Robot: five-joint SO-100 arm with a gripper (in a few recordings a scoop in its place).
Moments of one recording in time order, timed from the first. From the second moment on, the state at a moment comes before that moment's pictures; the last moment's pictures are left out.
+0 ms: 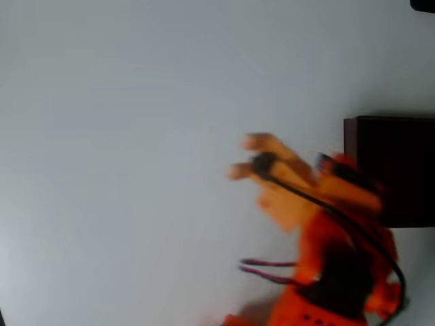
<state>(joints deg) 25.1 118.2 101.9 77.3 -1.8</state>
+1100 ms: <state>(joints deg) 20.7 163.4 136.6 75.5 1.2</state>
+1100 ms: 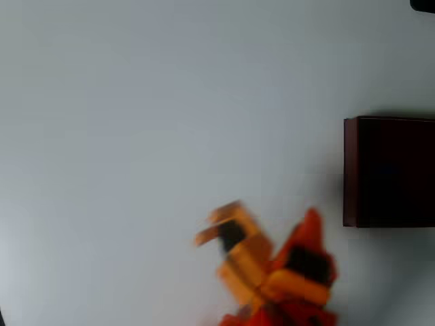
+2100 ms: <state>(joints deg) -29.8 192.0 171.9 76.8 -1.6</state>
